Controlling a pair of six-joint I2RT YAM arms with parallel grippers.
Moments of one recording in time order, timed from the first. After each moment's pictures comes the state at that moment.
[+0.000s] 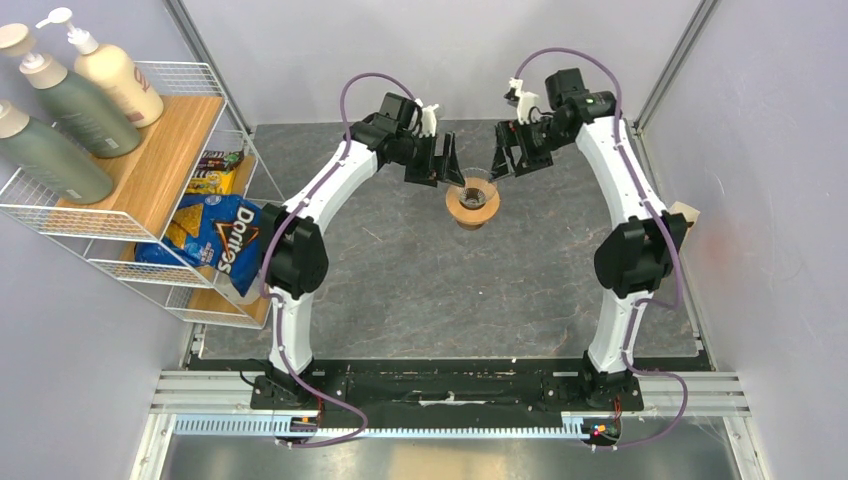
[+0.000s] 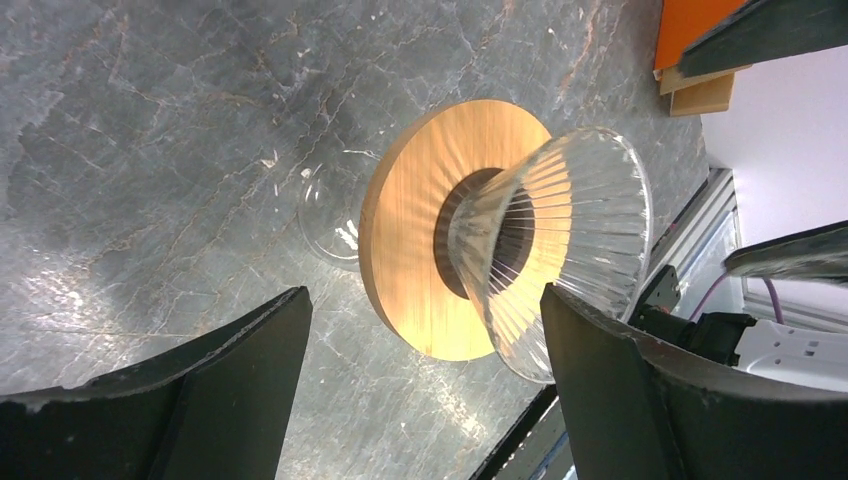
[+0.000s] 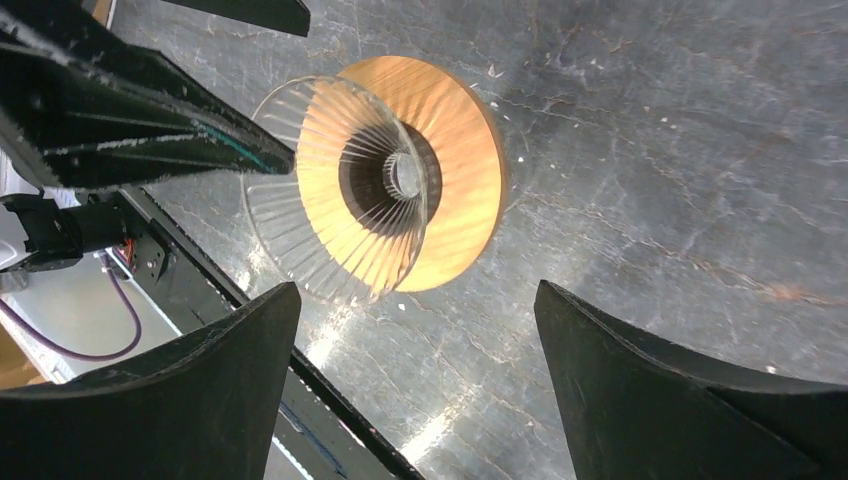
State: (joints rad) left arm -0.47 2.08 1.97 -0.74 0.55 -0.30; right arm 0.19 2.00 2.10 -1.19 -0.60 -0.13
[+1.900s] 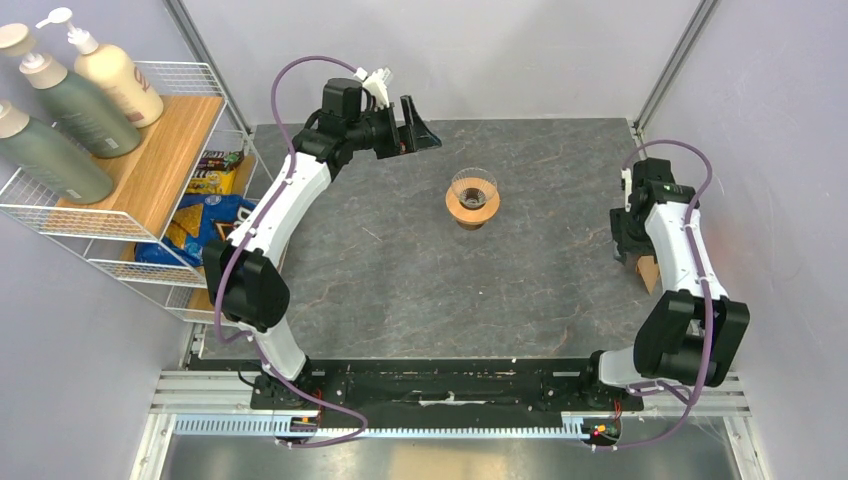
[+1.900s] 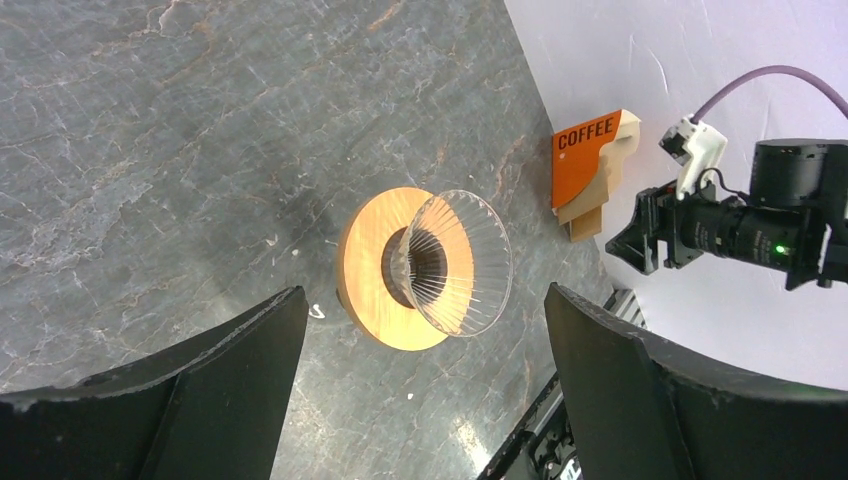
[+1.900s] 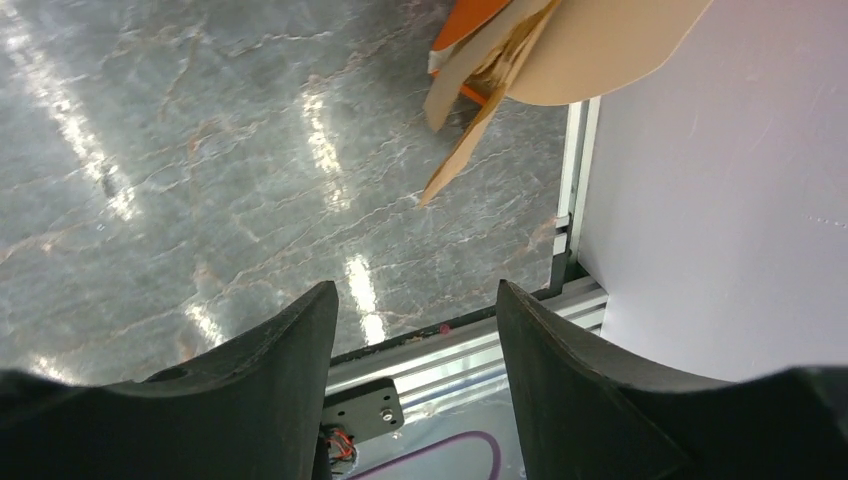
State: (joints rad) left arm -0.36 1.75 1.73 -0.43 0.53 -0.49; right arm -0.21 1.40 1.19 -1.05 0.27 -0.19
